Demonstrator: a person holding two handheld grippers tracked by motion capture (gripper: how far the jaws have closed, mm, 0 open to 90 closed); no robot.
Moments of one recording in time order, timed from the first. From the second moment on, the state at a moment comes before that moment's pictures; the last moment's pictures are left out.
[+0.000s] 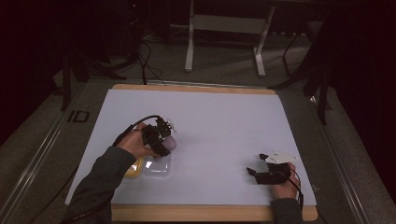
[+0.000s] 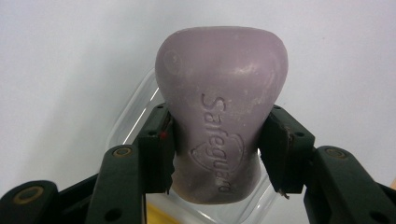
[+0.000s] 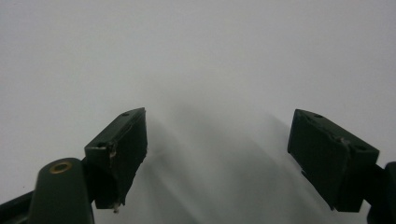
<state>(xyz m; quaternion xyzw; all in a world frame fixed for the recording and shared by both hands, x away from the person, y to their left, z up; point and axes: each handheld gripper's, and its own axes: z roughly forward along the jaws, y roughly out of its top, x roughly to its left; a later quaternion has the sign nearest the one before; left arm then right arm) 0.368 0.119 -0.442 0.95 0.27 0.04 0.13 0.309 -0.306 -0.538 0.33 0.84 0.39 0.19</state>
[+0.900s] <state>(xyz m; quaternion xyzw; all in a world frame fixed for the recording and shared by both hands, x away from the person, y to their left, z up) 0.372 0.143 -0.431 0.93 0.34 0.07 0.14 0.309 -0.306 -0.538 0.32 0.84 0.39 0.19</state>
